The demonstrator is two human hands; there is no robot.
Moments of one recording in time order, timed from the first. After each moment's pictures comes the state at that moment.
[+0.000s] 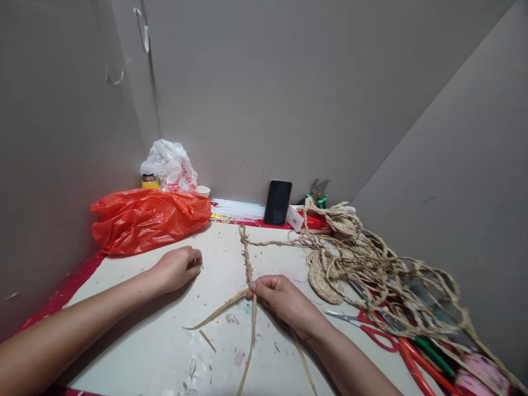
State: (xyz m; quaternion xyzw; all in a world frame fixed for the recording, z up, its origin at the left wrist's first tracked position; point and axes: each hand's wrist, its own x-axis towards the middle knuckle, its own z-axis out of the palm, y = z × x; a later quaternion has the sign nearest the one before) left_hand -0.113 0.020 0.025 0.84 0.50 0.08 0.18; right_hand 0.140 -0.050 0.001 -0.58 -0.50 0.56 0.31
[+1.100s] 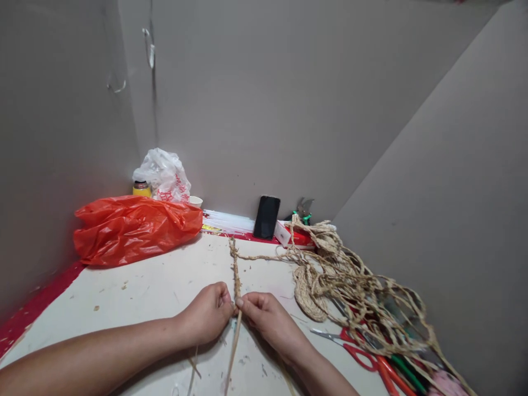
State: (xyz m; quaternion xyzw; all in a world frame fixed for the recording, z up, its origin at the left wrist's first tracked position) left_hand -0.024 -0.024 -0.002 0.70 0.47 0.24 0.48; right_hand 0.135 -0.051 -0.004 -0.55 -0.54 0.54 0.34
